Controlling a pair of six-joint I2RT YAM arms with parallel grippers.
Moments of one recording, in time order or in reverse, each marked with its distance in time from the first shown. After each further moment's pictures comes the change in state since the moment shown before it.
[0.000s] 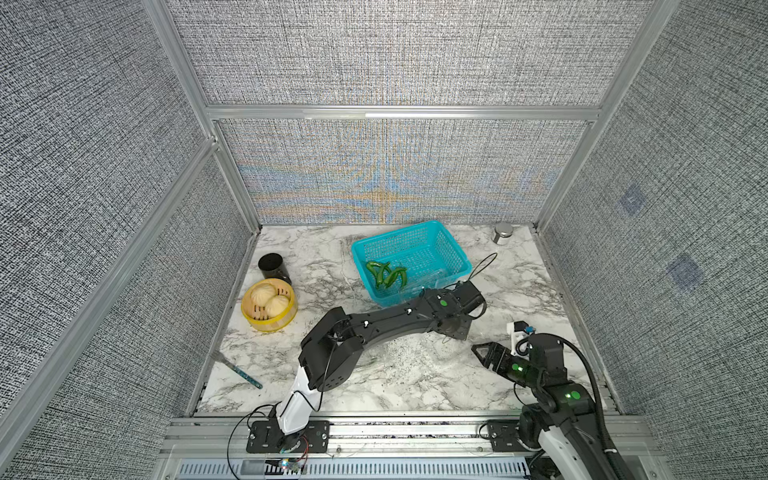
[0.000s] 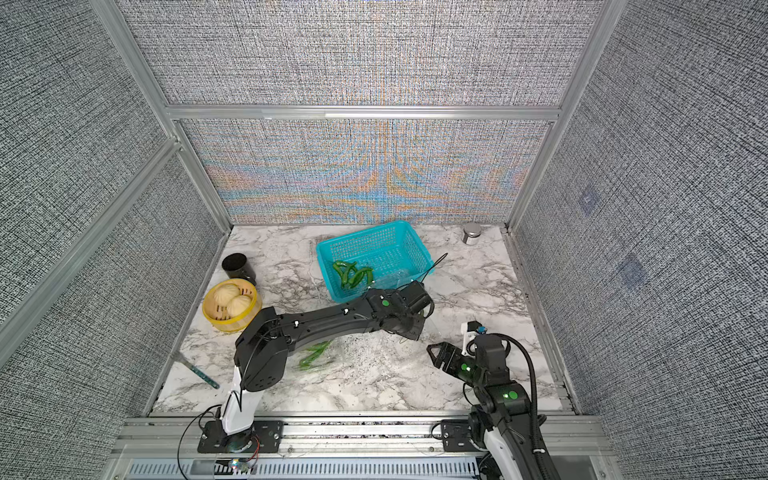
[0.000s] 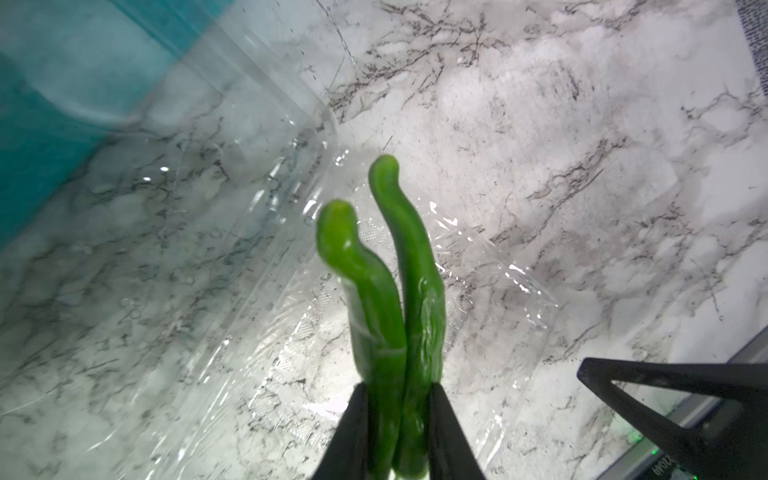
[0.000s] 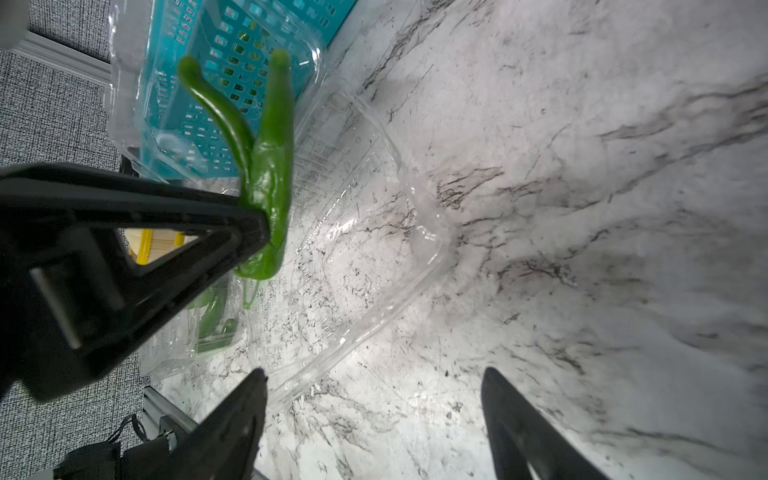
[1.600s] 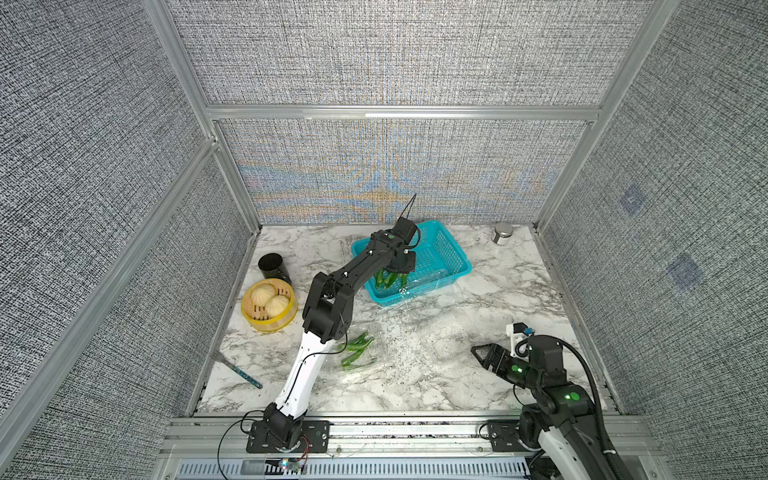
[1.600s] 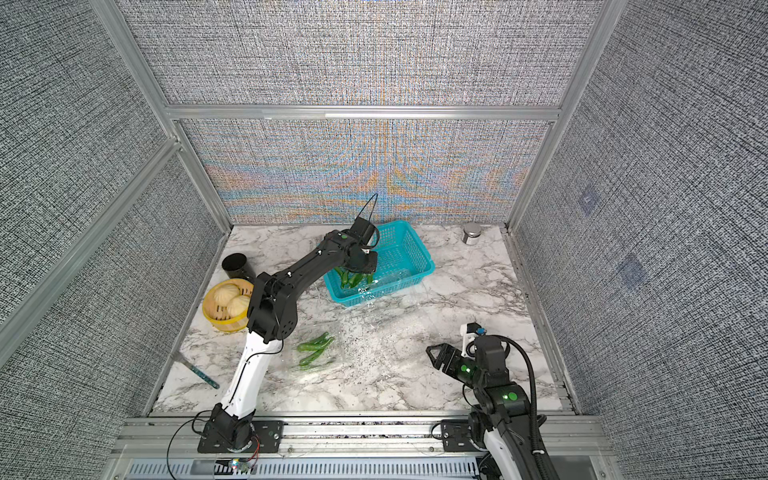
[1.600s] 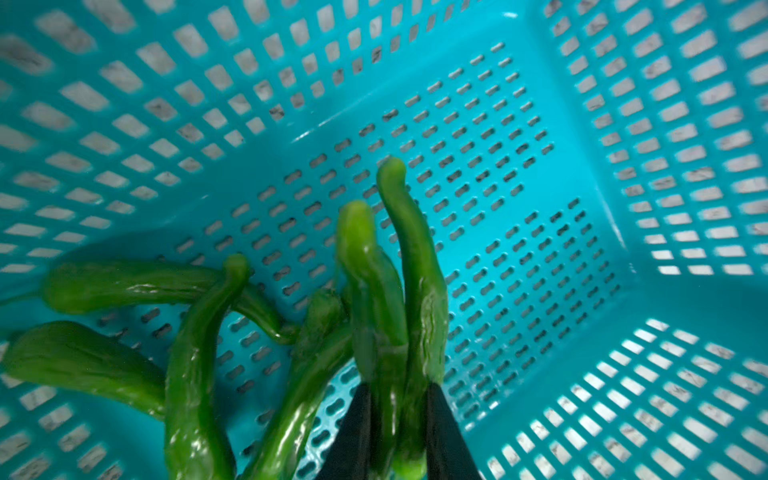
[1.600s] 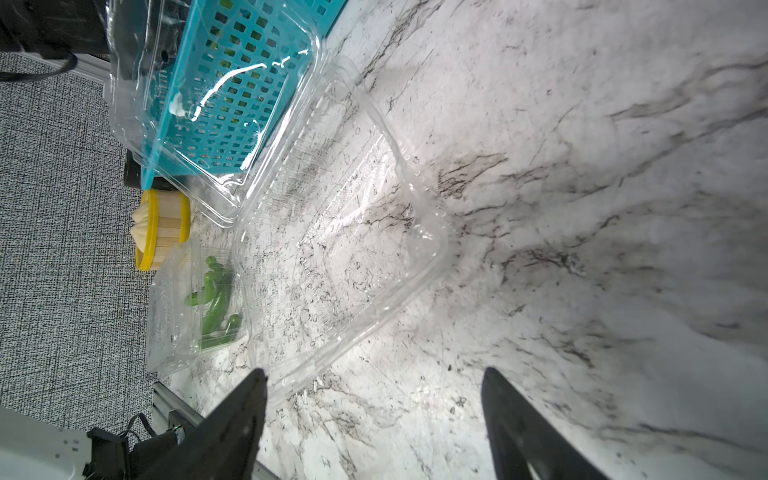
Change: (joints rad) left arm 0.513 0.353 0.434 -0.126 0.105 0.166; right arm -0.001 -0.015 -0.014 -0.002 -0.019 0.018
